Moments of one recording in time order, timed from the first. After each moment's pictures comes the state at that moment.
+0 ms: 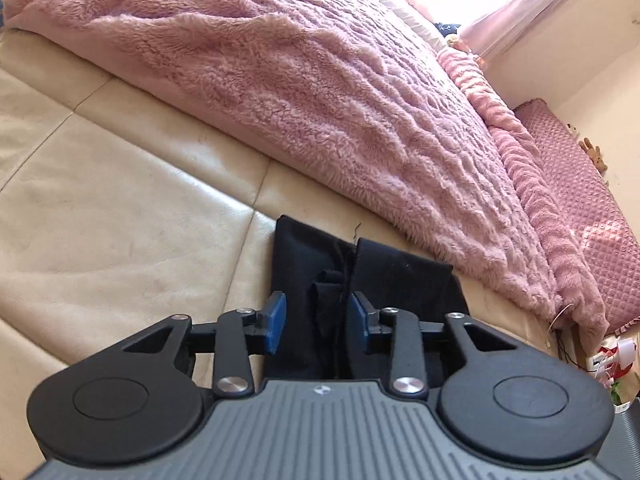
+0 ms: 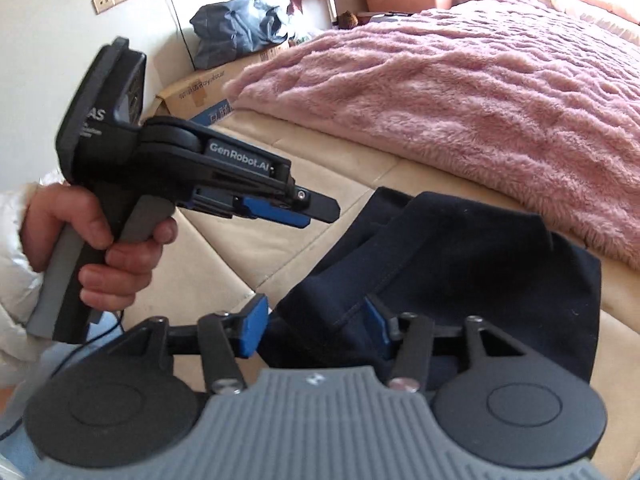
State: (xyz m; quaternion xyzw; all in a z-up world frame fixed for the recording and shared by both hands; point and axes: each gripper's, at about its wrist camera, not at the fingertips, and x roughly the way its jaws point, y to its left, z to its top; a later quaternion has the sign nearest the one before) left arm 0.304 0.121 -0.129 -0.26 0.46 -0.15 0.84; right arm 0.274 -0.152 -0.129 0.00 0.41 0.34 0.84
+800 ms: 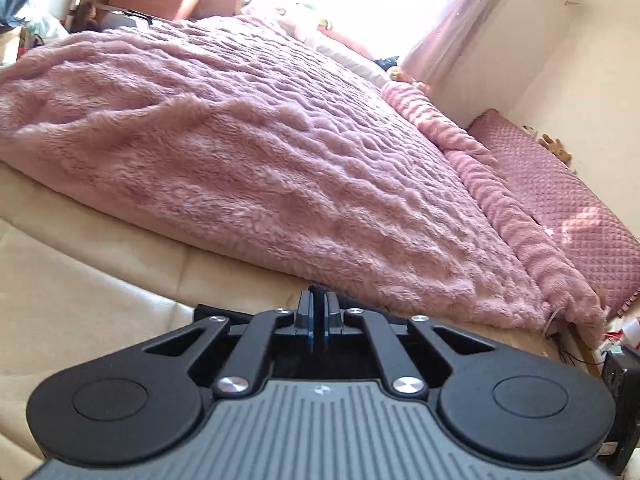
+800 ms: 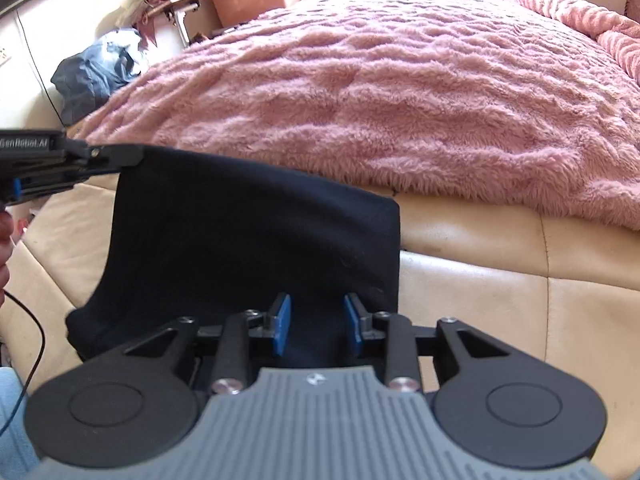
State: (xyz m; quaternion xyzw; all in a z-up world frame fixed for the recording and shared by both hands) left arm 0.301 0.077 -0.095 -0.20 0.36 -0.17 0.90; right arm 0.310 -0.261 -0.165 0.05 0.43 0.17 0.88
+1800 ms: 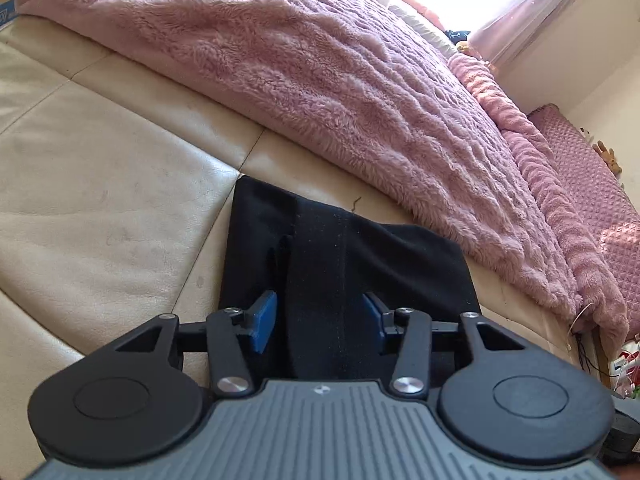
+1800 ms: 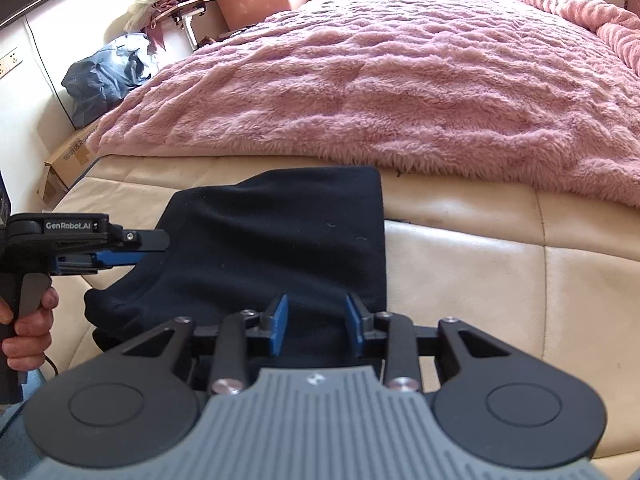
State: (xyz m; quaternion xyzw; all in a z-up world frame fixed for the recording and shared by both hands) left arm 0.279 0.079 -0.157 -0.24 0.44 -0.11 0.86; right arm 0.282 -0.266 -0.168 0.06 0.44 0.18 0.88
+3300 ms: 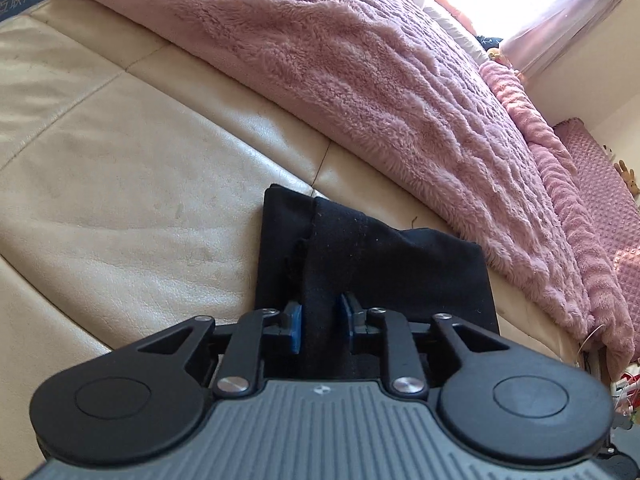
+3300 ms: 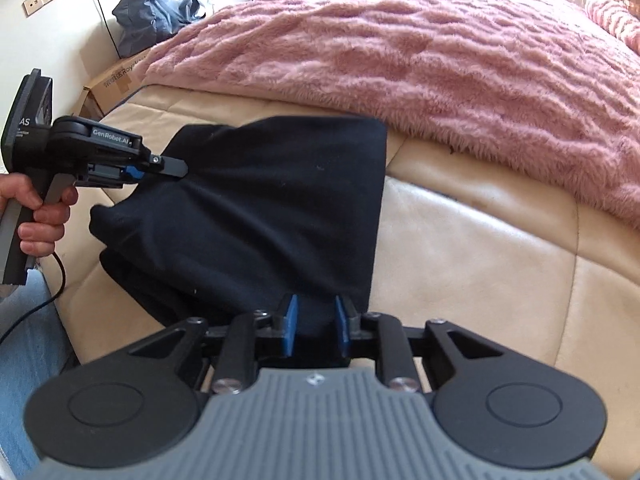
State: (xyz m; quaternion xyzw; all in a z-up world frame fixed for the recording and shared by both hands) left arm 0.287 0.132 -0.157 -0.26 0.46 -0.07 0.85; right arm 0.272 -0.251 -0.164 -0.02 0.46 0.25 0.85
